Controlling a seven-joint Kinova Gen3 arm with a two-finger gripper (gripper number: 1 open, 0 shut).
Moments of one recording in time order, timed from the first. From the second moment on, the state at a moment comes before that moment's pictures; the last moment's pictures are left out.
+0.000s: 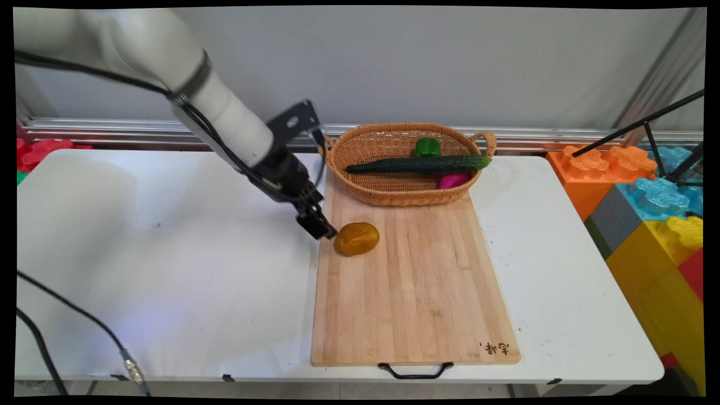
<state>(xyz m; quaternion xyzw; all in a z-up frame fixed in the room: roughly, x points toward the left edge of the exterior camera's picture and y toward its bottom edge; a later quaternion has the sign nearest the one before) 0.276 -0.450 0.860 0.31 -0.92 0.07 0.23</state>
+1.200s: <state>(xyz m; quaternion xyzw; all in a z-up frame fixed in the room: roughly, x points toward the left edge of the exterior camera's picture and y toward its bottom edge) 0.251 -0.464 0.760 0.29 -0.91 0.09 0.29</state>
